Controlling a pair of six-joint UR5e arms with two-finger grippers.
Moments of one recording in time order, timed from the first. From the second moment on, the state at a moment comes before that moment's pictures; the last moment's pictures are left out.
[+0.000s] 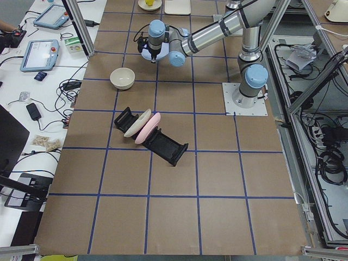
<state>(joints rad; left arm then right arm) -1.60 -1.89 -1.93 -0.72 1.25 -0.06 1.33 -1.46 1.66 -1.64 -1.47 -0.18</state>
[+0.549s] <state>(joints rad) -1.66 -1.95 -2.02 -0.52 1.29 -0.17 1.33 -1.46 1.66 -1.64 -1.47 -0.17</state>
